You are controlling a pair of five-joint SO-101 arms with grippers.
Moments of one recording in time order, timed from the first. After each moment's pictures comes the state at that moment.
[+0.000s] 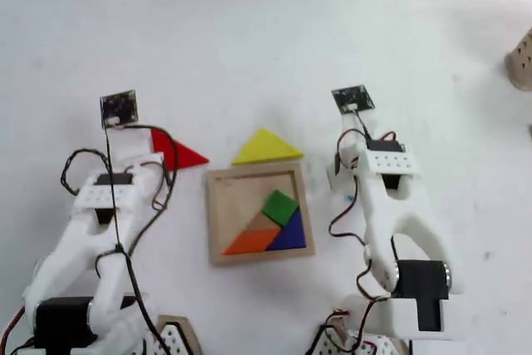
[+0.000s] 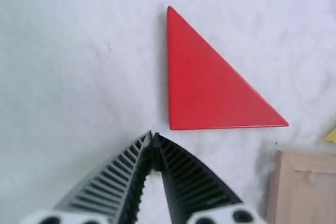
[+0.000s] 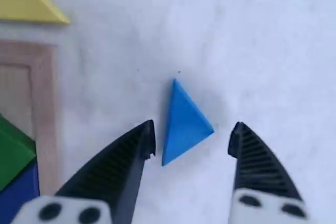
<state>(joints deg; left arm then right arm) -7.5 -18.9 61.7 30.2 11.7 -2.5 -4.4 41.1 49.5 15.6</state>
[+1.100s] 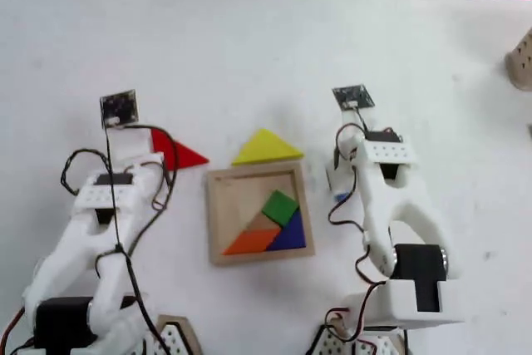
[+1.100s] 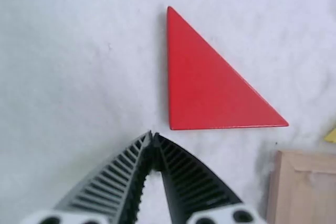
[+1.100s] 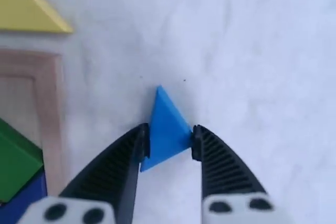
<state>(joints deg) -7.5 -18.9 61.7 30.2 11.7 -2.4 0.0 35.3 53.0 15.5</state>
